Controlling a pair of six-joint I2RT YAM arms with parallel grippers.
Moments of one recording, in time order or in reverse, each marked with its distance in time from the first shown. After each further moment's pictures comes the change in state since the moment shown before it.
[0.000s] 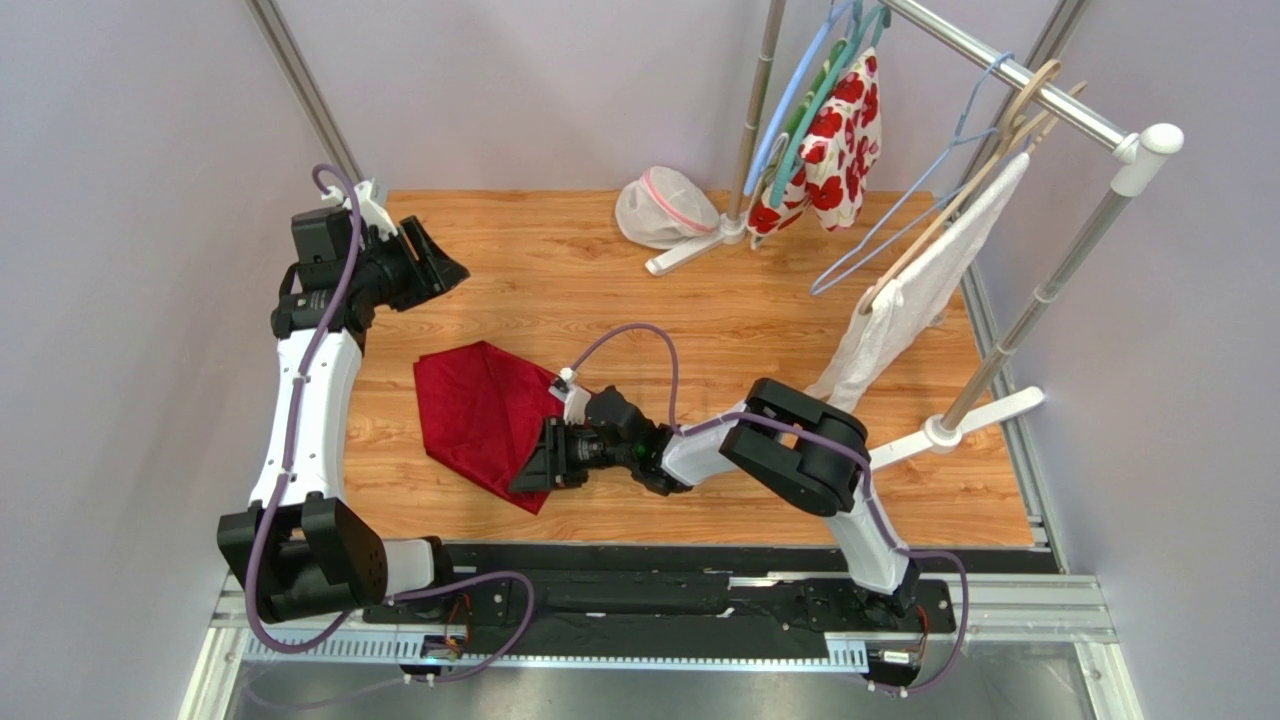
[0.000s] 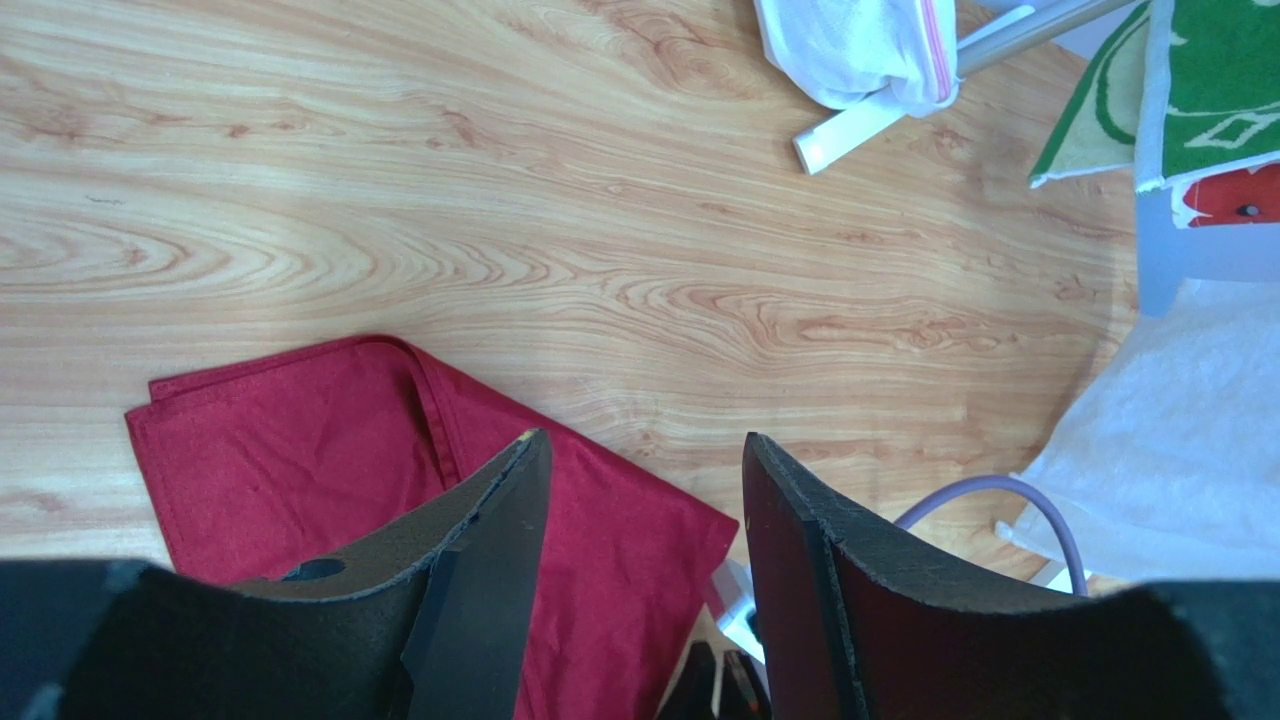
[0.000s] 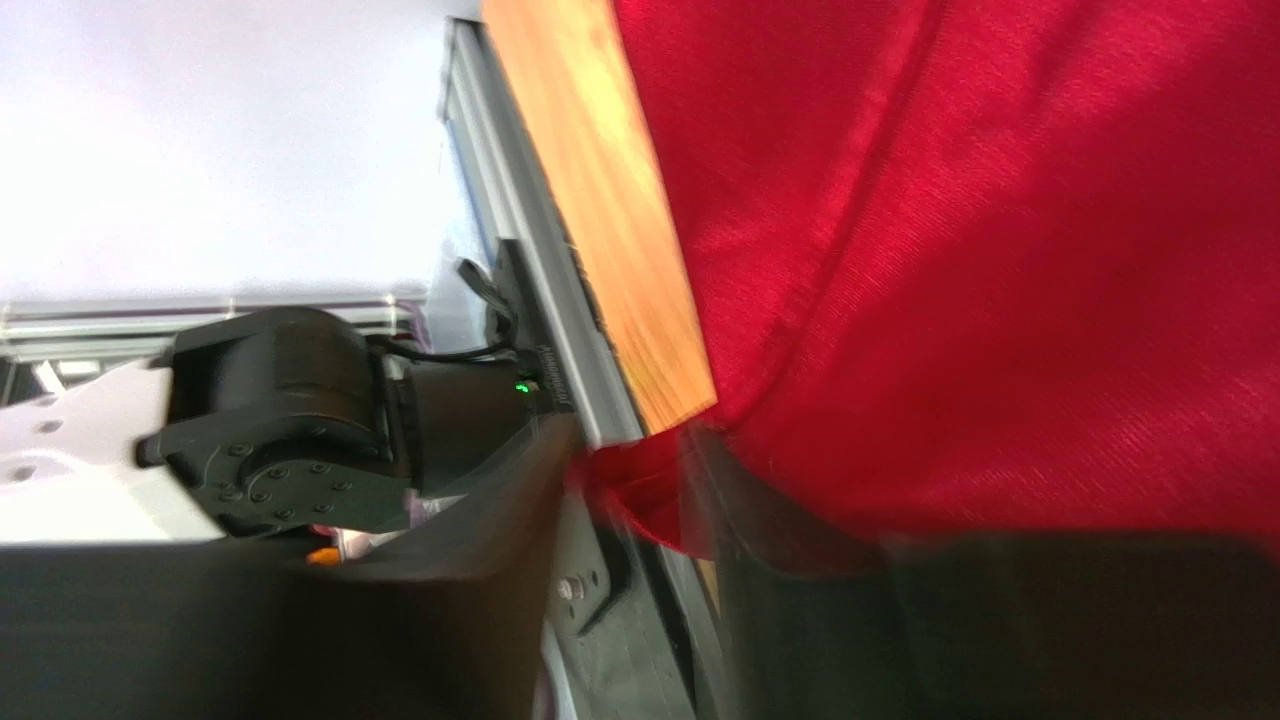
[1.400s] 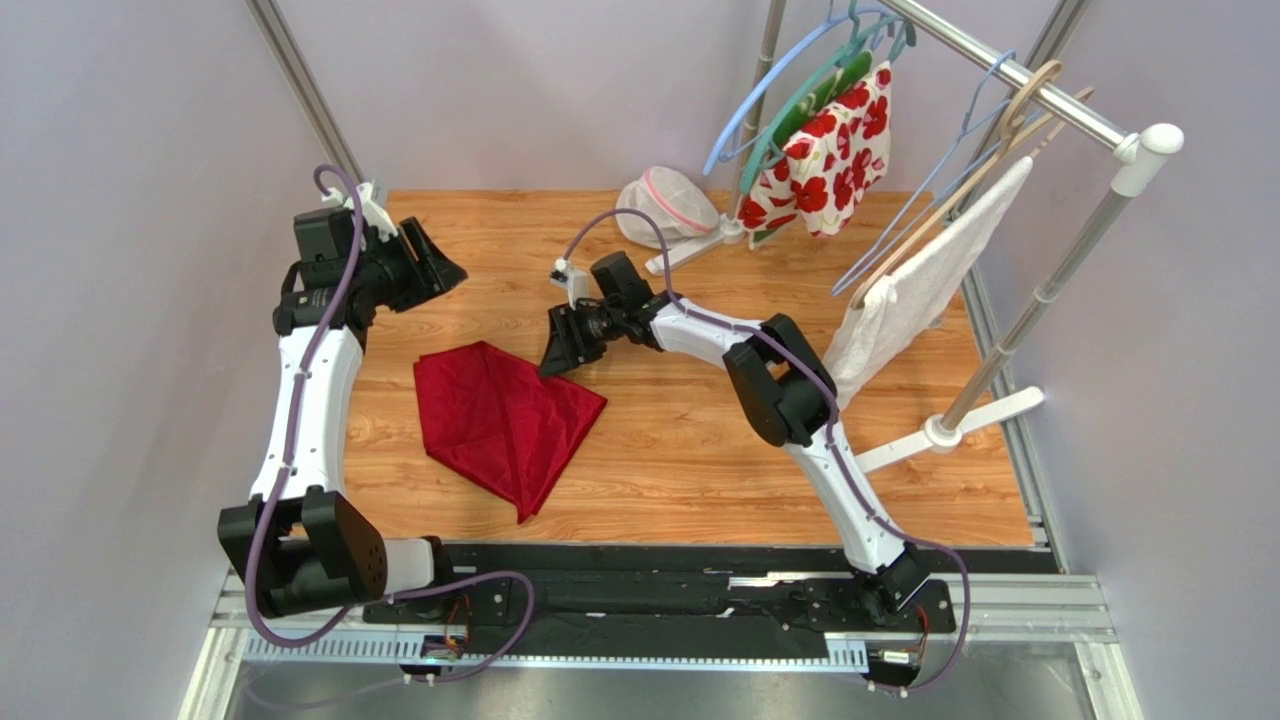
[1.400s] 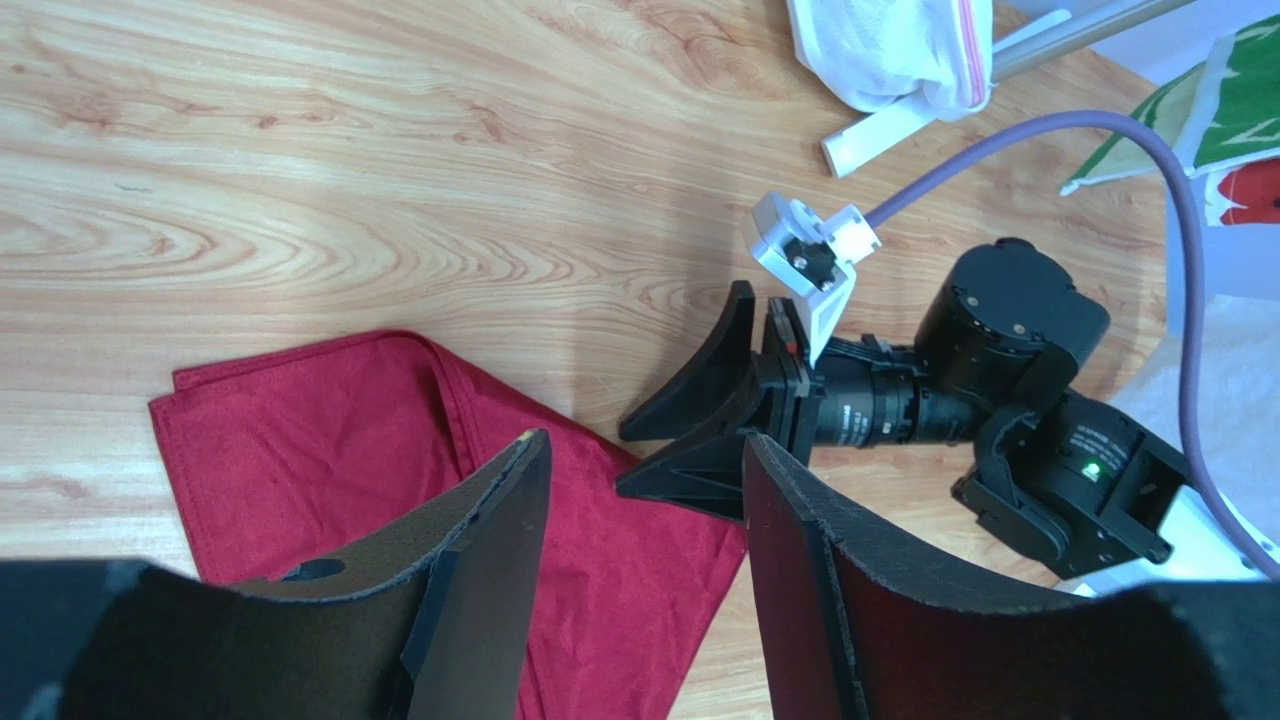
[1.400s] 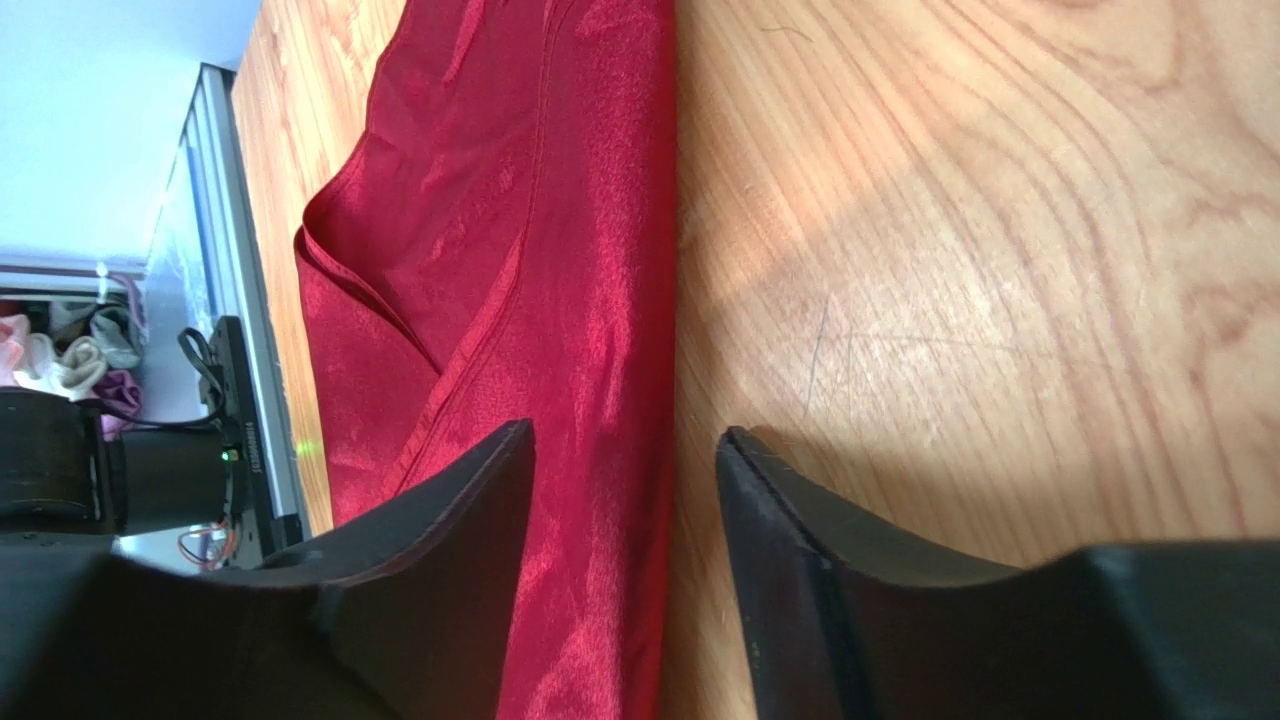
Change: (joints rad) left arm 0.000 0.016 0.000 -0.003 -0.031 0.004; right arm -0.366 0.359 0.872 -0.866 -0.325 -0.745
